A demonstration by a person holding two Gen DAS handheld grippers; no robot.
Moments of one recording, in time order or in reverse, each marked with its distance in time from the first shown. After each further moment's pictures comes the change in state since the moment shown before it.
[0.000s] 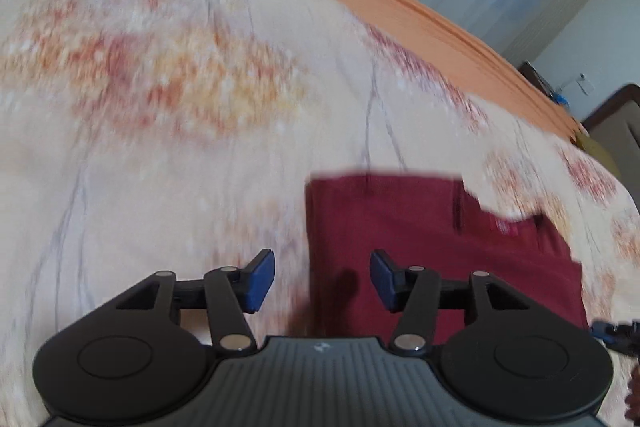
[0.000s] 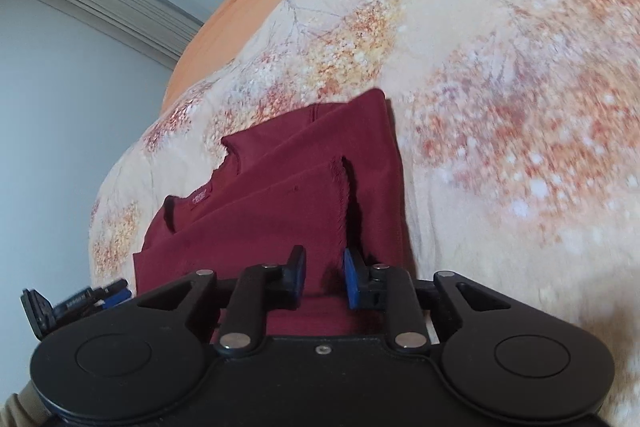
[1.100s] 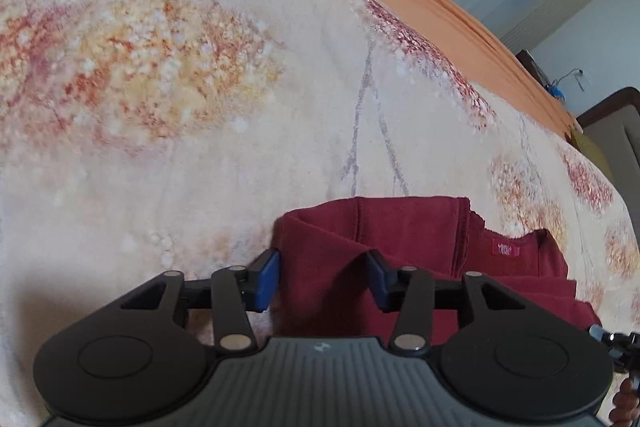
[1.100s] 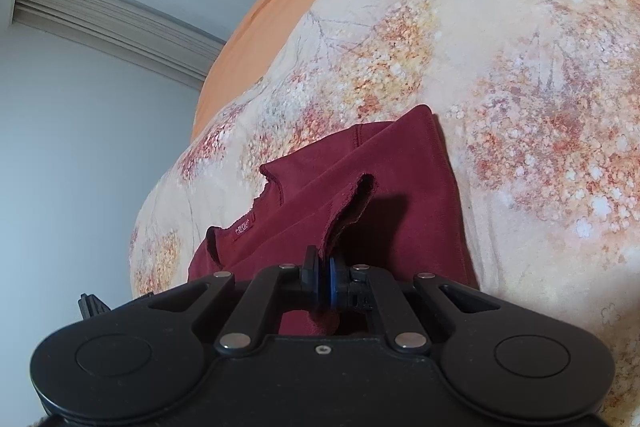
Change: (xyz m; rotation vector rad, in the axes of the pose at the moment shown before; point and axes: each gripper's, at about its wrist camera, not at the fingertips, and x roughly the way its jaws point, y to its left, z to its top) left arm 0.069 -0.005 0.041 -0.063 0.074 -0.047; right arm 0.021 0.006 0.027 0.075 -0.013 0.117
